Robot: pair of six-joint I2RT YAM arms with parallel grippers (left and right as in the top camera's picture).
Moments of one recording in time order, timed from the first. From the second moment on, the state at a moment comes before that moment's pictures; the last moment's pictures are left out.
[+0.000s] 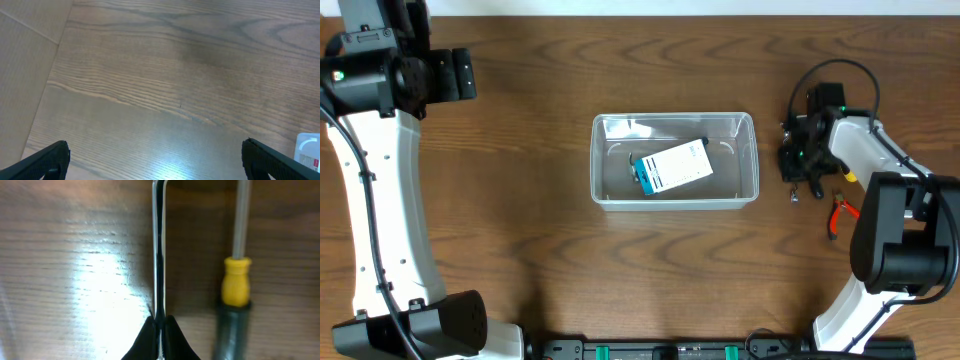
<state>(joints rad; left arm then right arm) 0.17 1.65 1.93 -1.20 -0.17 0.06 -0.05 1.95 1.29 -0.83 -0.02 -0.13</state>
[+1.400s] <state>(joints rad) 0.17 1.65 1.93 -1.20 -0.17 0.06 0.48 1.90 1.90 -1.31 -0.21 -0.84</state>
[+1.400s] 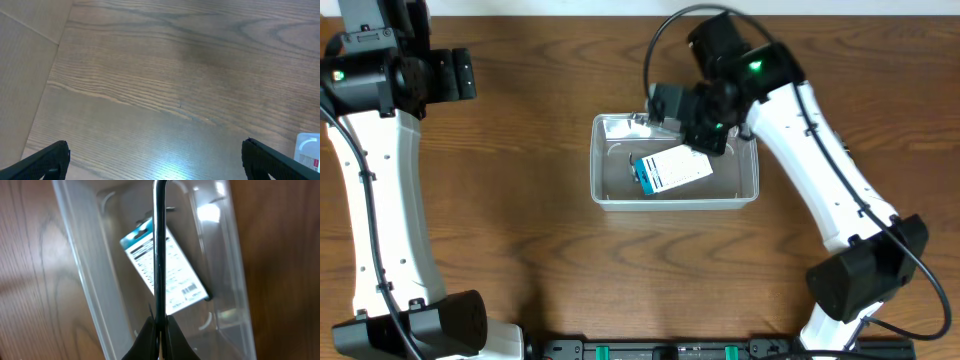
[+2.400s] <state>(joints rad) 0.17 1.65 1.93 -1.20 -0.17 0.06 0.52 1.91 1.40 -0.95 -0.15 -0.91</state>
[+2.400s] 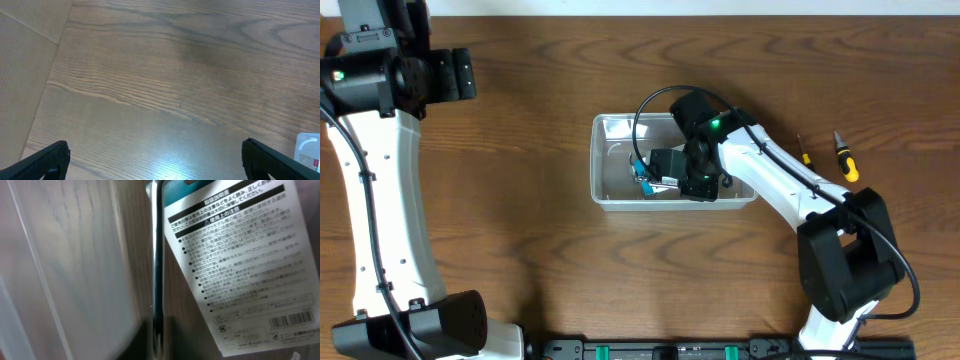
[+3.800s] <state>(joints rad) 0.17 1.65 1.93 -1.20 -0.17 0.06 -0.08 1.91 1.83 -1.33 0.00 -0.31</state>
